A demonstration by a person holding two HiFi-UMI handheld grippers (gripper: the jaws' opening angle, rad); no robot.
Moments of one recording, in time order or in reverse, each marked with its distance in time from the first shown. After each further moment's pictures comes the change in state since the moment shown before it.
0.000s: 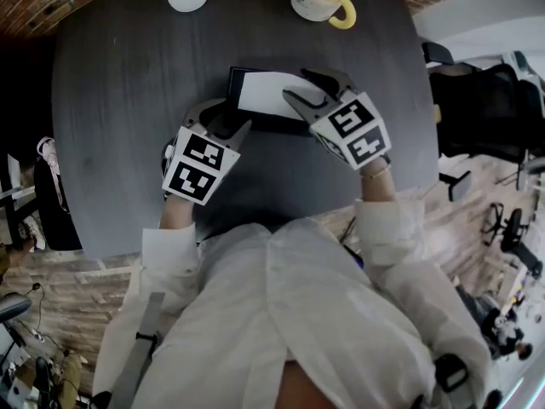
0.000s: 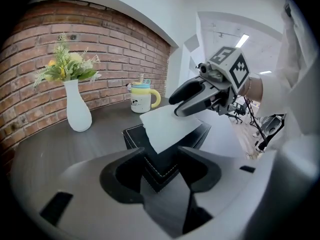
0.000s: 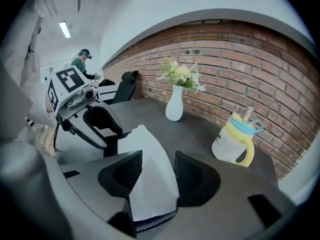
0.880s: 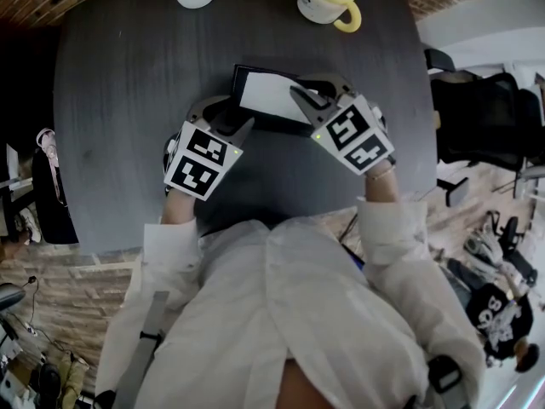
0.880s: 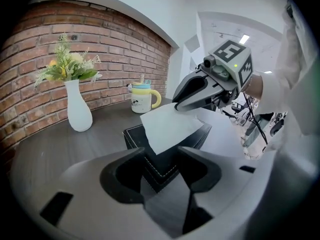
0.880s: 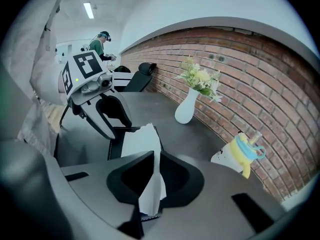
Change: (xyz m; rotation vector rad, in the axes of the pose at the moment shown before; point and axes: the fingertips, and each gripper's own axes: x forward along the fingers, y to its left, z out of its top) left arm 0.001 0.001 -0.001 -0.005 -0.008 0.003; right arm -0.006 0.018 0.012 -0.217 0.050 0.045
